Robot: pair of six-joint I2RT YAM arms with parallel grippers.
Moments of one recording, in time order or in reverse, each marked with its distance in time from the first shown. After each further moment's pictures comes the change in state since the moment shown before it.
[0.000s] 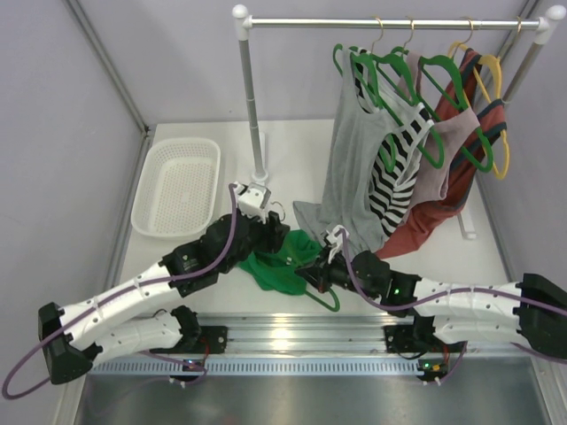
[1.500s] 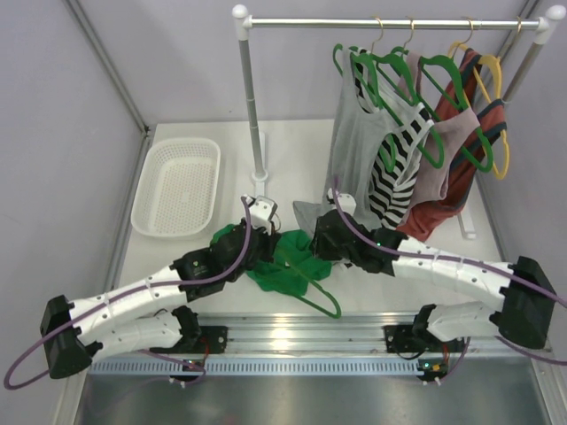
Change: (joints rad) left arm -0.047 0.029 -0.106 0.056 -0.077 0.017; right arm -0.161 0.198 0.499 -0.867 0.219 0.404
